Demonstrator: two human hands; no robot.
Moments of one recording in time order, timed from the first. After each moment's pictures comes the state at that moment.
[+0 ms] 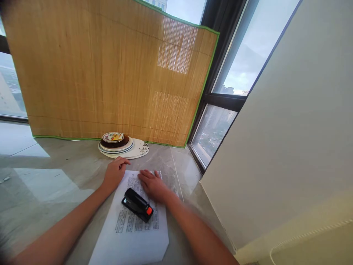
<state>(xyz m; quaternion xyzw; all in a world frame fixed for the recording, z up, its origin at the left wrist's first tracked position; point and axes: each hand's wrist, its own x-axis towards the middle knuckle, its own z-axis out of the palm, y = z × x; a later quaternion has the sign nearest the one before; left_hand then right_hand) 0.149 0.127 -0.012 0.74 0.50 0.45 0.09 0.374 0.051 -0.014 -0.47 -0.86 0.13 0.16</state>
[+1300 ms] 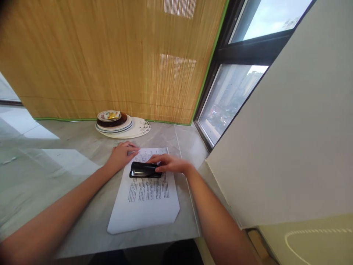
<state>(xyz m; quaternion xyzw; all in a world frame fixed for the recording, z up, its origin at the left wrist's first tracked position) 0.168 0.117 -0.018 0.81 0.51 0.27 0.09 0.447 0.050 0.036 -0.24 -0.81 0.50 0.19</state>
